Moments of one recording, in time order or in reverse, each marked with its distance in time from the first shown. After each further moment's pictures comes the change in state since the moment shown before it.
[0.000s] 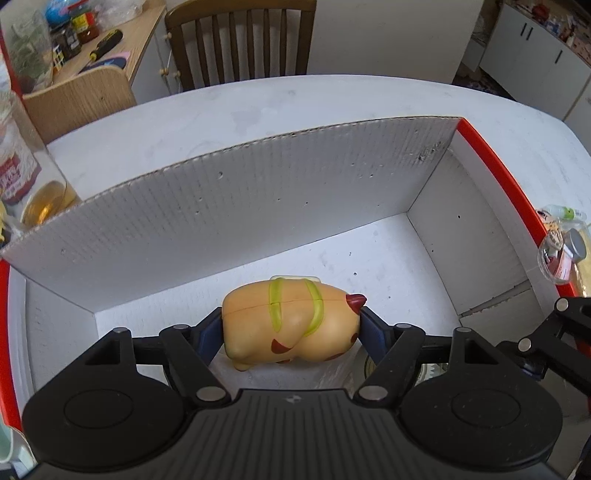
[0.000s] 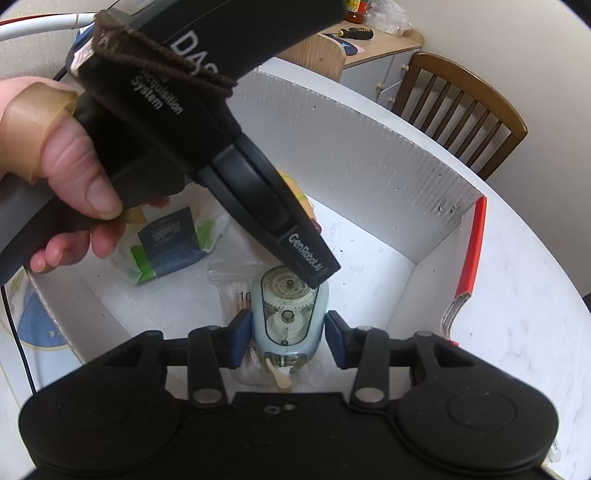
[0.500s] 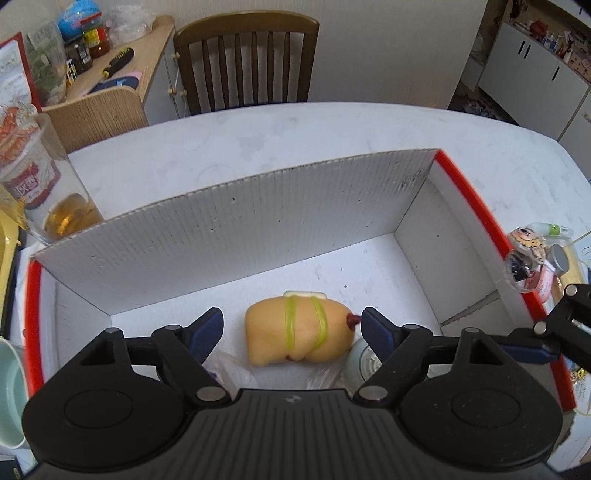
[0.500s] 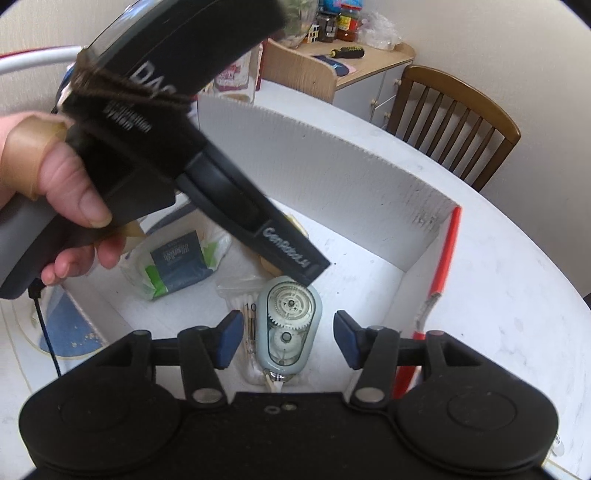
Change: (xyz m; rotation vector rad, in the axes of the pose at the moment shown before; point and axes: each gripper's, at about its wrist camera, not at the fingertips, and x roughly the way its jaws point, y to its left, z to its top) left arm -0.031 -0.002 -0.002 -0.007 -0.078 0.004; right arm -0.032 -0.013 -0.003 0.045 -0.077 0.026
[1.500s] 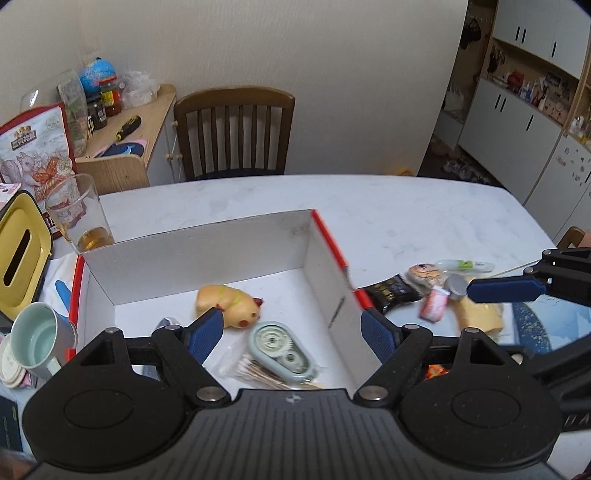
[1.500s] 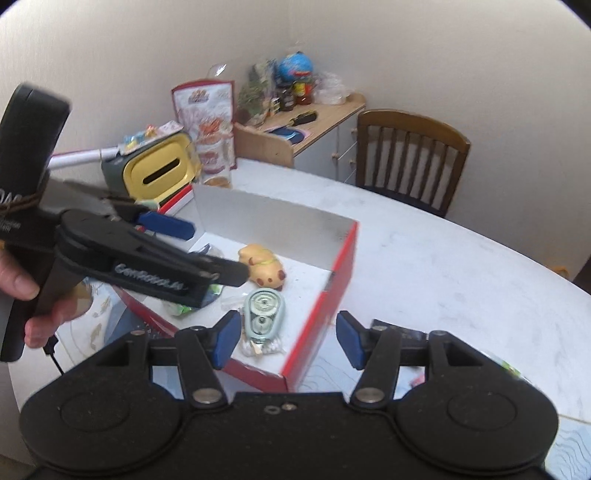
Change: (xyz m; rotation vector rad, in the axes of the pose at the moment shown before) left arm -0.130 -0.078 -0.044 -0.032 -0.223 -0.019; right arm -0.137 -0.065 -0.060 0.183 -0.223 0.052
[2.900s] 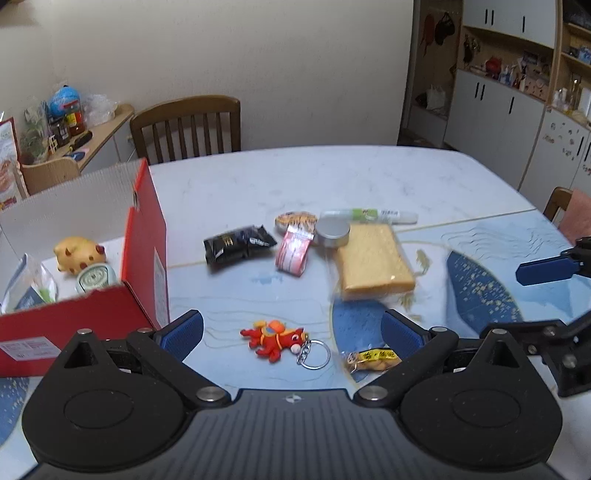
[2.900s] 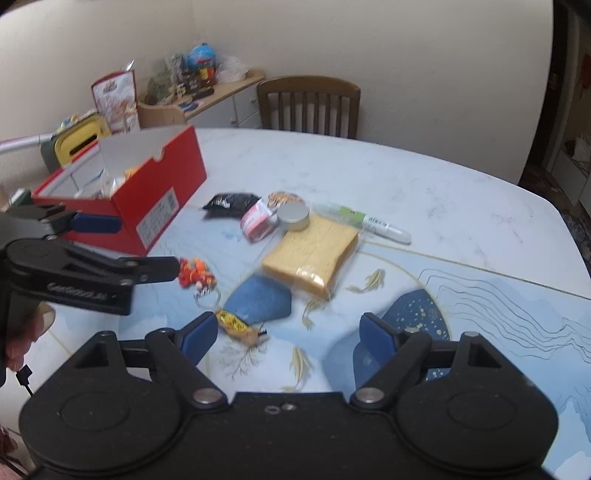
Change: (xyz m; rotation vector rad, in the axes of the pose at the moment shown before) left arm 0.049 -0.204 -0.103 0.070 -0.079 0.046; right arm -0.081 -0.145 -0.178 0.102 0.029 -0.132
